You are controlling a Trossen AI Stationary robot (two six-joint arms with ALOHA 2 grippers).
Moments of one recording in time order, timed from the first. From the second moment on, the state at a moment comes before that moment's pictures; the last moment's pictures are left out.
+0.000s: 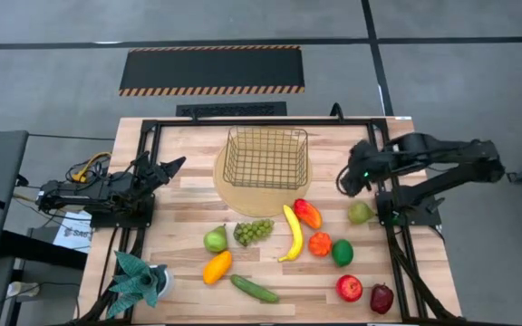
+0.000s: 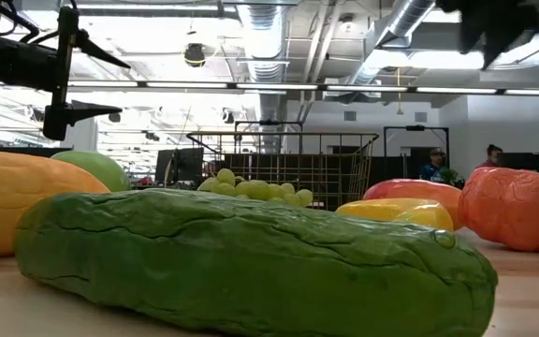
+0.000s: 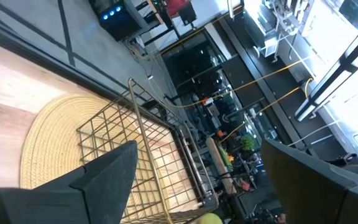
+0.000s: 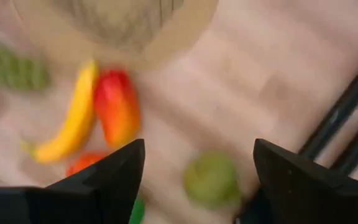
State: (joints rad) left arm -0.06 0.01 0.09 -0.07 -0.73 -1.08; right arm 0.08 1.14 1.28 -1.51 0.23 1.00
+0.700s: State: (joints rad) left arm -0.06 0.01 0.09 -0.15 -0.71 -1.11; right arm 0.16 1.13 0.82 -1.29 0.02 1.36
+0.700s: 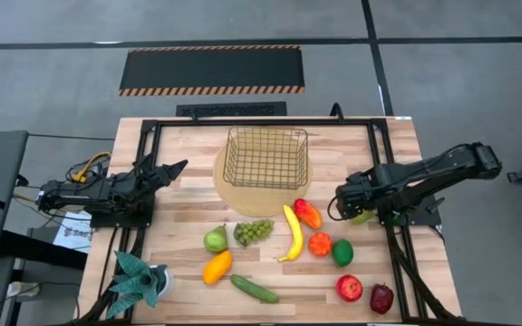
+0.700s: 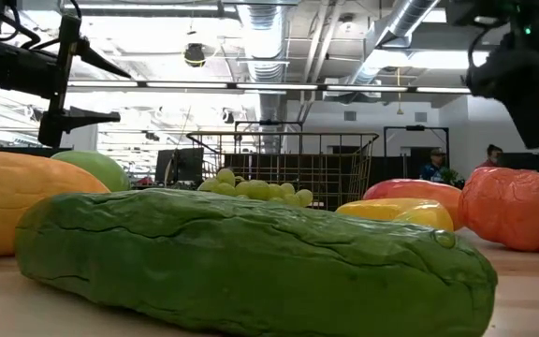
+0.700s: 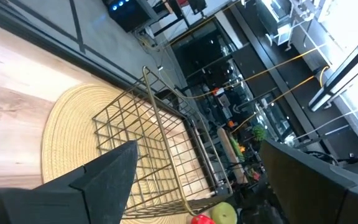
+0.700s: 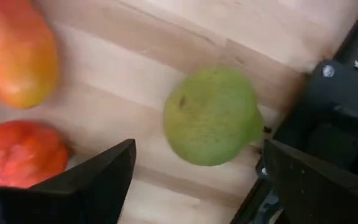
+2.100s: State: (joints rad) left arm -0.06 0.01 0.09 -0.15 -0.75 -1.11; right arm 0.04 1.13 0.87 -1.09 0.19 1.33
